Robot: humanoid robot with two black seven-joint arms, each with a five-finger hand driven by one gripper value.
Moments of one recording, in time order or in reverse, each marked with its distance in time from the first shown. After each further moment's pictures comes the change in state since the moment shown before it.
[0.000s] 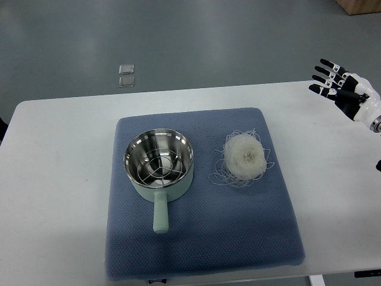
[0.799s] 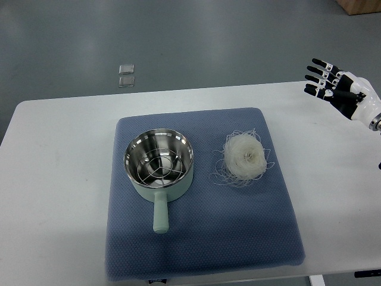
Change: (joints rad) left arm -0.001 0.000 -0.003 0.001 -0.004 -0.003 0.000; right arm 0.010 -0.019 -0.013 0.013 -0.026 0.102 -0.001
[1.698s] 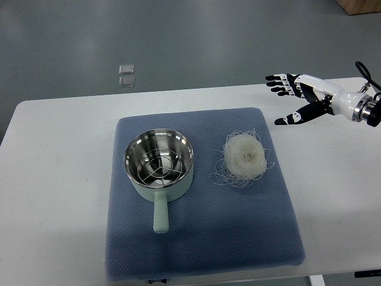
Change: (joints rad) left arm 0.000 0.000 0.000 0.000 0.000 0.000 0.000; right arm 0.027 -0.077 -0.126 0.333 -0.629 0.075 0.017
